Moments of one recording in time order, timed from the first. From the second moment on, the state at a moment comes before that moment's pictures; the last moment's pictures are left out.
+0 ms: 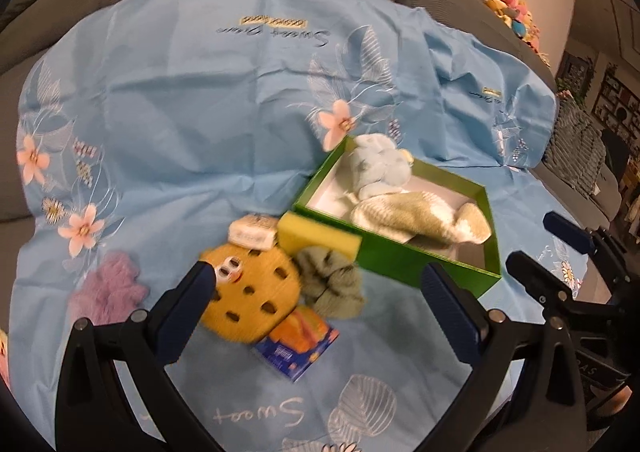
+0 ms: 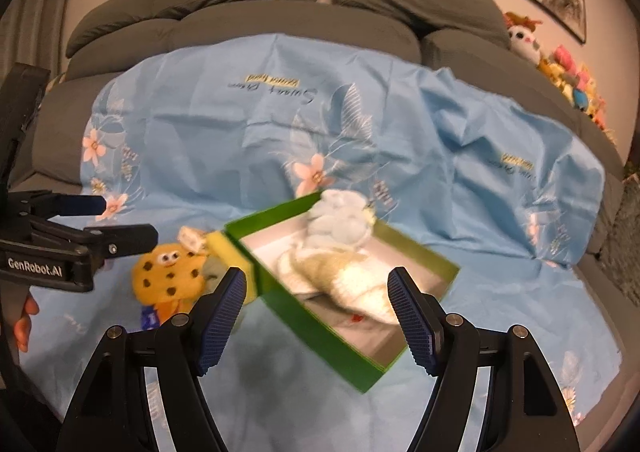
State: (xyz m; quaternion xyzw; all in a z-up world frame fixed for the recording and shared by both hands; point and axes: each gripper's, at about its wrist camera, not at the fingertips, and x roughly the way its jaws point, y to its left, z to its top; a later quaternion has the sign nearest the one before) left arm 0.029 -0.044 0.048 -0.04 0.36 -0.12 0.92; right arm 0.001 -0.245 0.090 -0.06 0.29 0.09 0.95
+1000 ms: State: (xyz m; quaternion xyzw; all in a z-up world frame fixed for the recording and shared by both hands) left arm 0.050 -0.004 -0.078 -0.16 0.49 -0.14 0.85; right arm 0.045 -0.152 -0.053 0.01 0.44 0.33 0.84
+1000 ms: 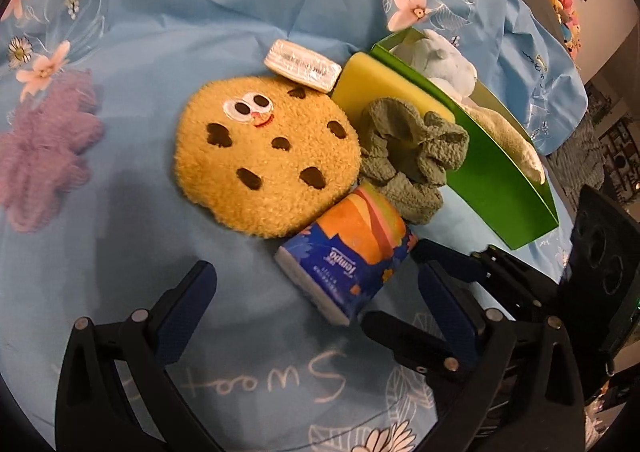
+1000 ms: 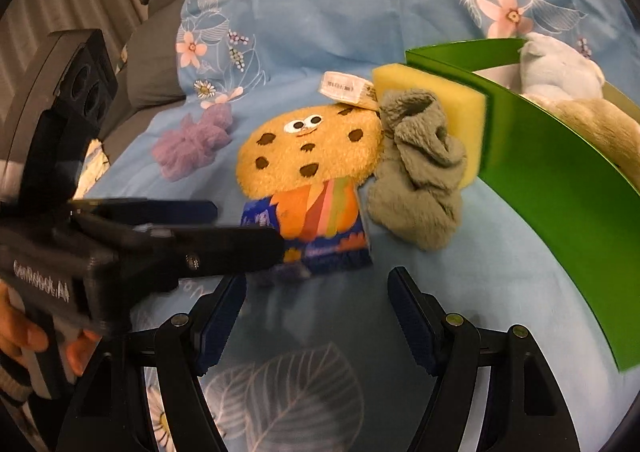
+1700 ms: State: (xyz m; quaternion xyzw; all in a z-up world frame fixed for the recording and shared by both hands) left arm 0.049 -0.007 -0.073 -0.16 0.48 -0.15 0.85; right arm 0.048 -0.137 -0.048 -0.01 0.40 0.36 0.84
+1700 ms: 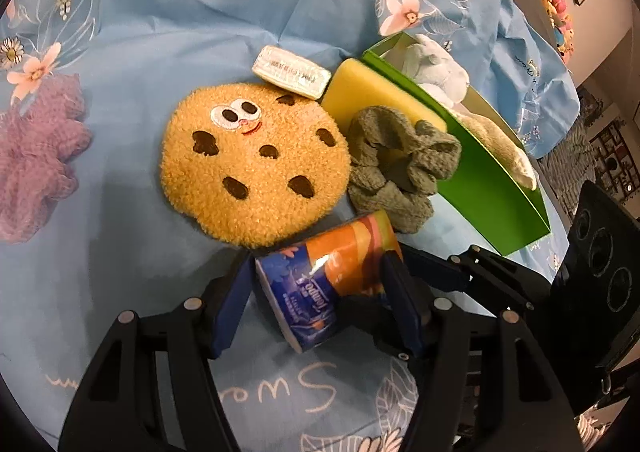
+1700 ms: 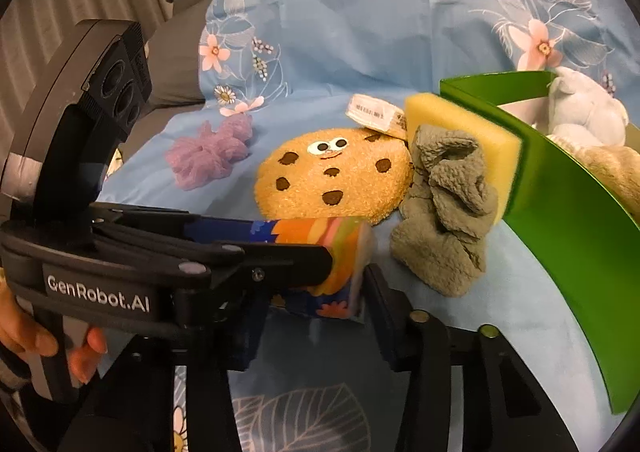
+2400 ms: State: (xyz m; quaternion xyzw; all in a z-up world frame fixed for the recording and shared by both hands) left arm 0.096 -0.107 0.043 -0.07 0.38 -0.22 0.89; right arm 0.061 -0.231 0.043 0.06 0.28 0.26 0.92
